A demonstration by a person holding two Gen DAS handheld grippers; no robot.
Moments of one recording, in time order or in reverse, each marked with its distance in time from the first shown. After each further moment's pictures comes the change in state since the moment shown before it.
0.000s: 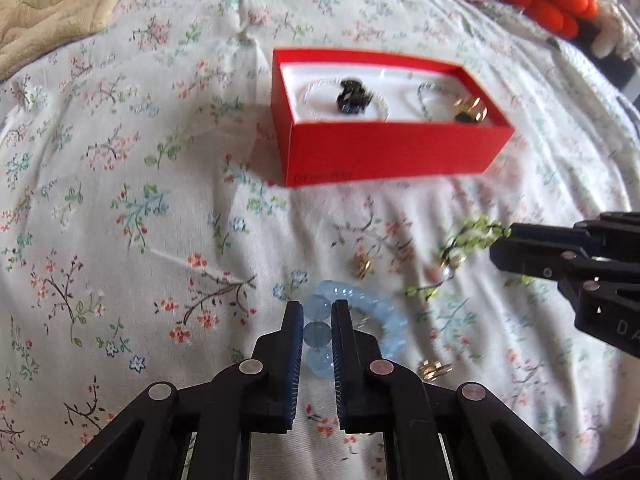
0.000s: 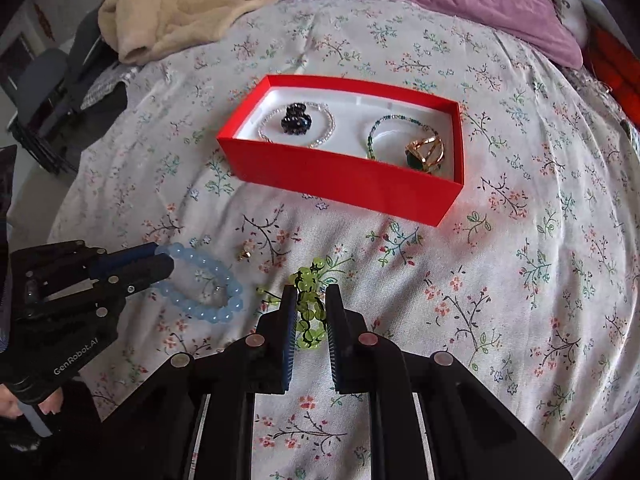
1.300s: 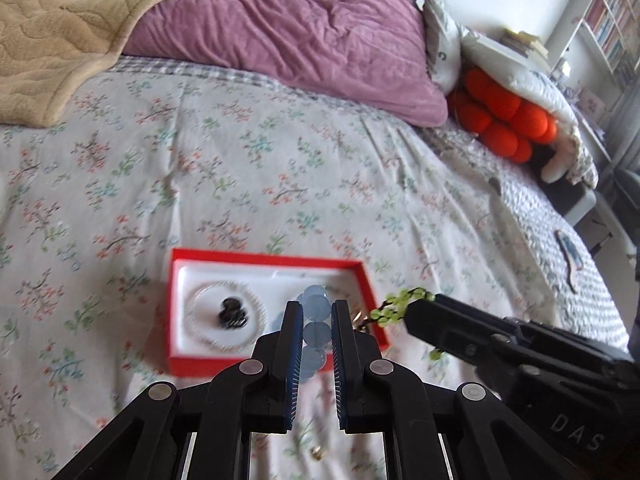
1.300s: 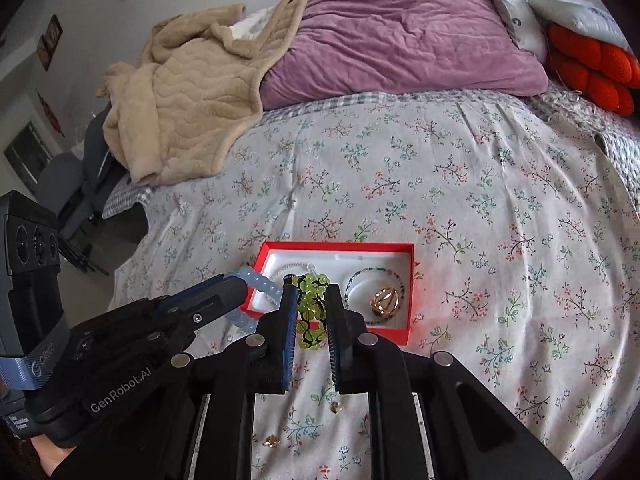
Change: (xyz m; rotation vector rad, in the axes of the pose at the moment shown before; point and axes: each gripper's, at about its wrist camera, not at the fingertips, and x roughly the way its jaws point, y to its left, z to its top) left arm -0.034 -0.036 0.105 -0.150 -0.253 -0.204; right arm -0.086 -0.047 0.064 0.176 -0.298 0.092
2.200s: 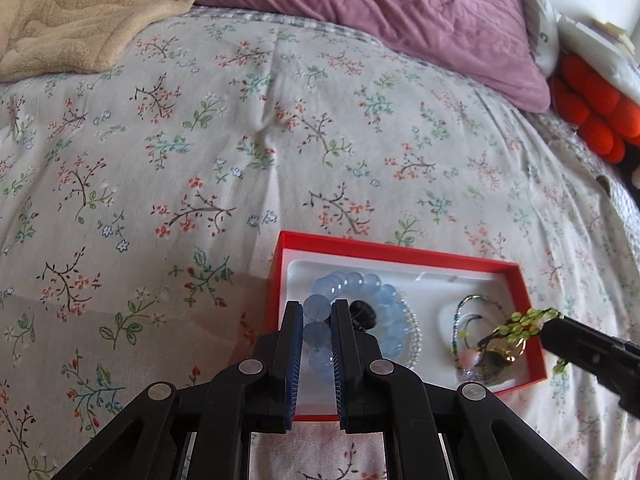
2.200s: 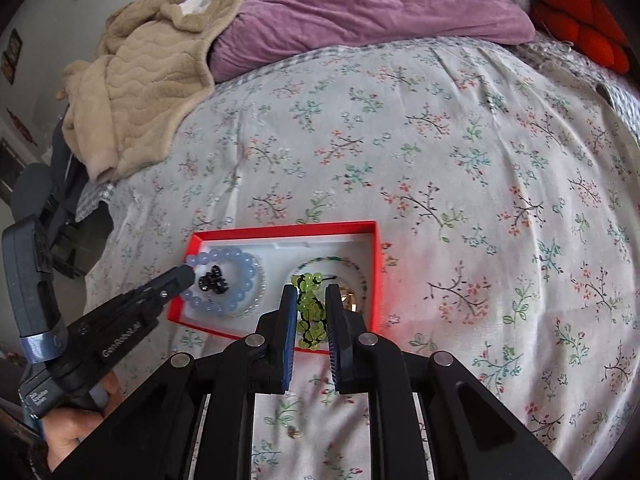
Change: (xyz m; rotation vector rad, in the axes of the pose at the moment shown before) left arm 0.073 0.067 -0.004 -0.073 0.078 0.236; right arm 0.074 -0.052 0.002 0.097 0.124 -0.060
